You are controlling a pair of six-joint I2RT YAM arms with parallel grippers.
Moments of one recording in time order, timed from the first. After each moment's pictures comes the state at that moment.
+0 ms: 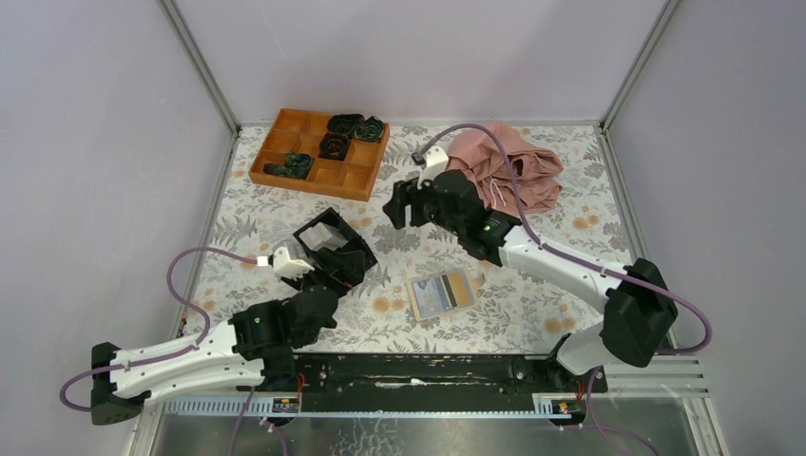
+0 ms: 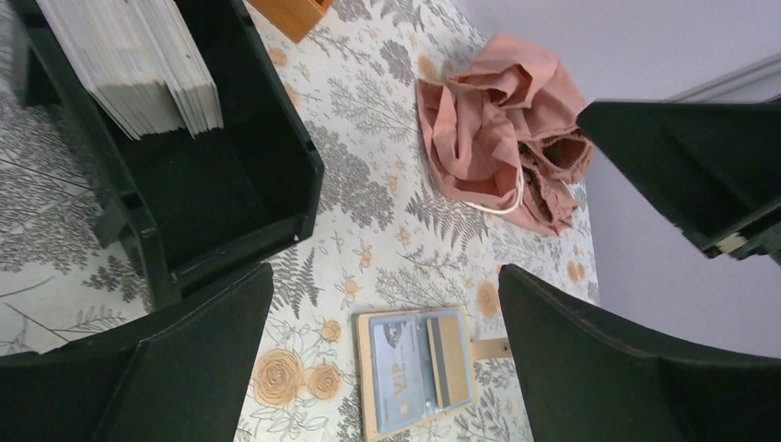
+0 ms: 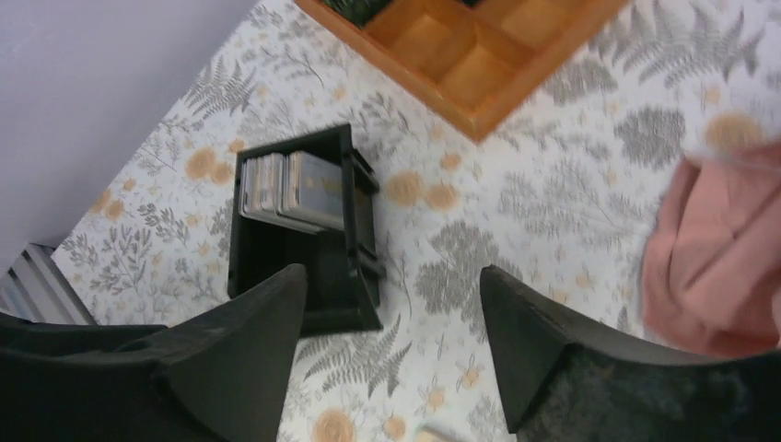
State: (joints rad) left arm -1.22 0.59 0.47 -0.40 -1.02 -1.22; right arm 0.83 1.46 1.10 -0.01 0.08 0.36
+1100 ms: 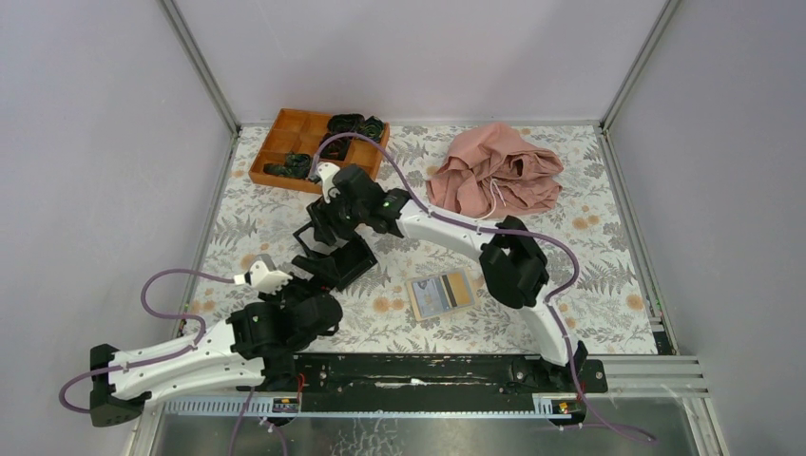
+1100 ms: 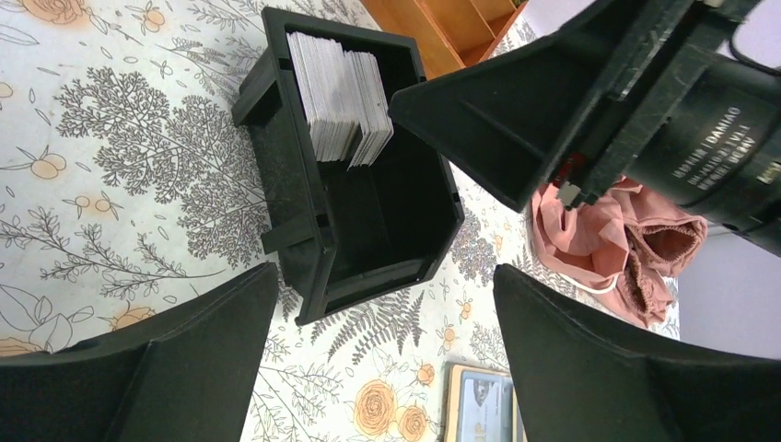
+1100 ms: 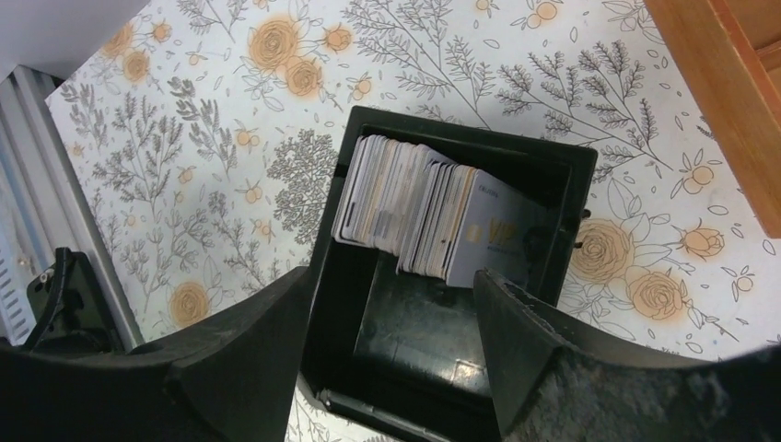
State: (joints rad) left arm -1.20 0.59 0.49 -0.90 -1.17 -1.68; right arm 0.97 2.18 1.86 -0.28 -0.20 0.19
